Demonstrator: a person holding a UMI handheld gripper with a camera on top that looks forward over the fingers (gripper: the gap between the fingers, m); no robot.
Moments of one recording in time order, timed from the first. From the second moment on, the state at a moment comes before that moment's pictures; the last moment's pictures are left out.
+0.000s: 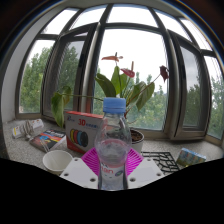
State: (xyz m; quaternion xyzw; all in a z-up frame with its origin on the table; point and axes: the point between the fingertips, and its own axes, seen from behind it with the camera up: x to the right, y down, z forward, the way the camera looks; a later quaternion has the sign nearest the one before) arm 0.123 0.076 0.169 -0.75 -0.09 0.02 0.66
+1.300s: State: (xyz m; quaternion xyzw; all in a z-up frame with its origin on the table) arm 0.078 -0.247 0.165 -0.81 0.05 -0.09 0.58
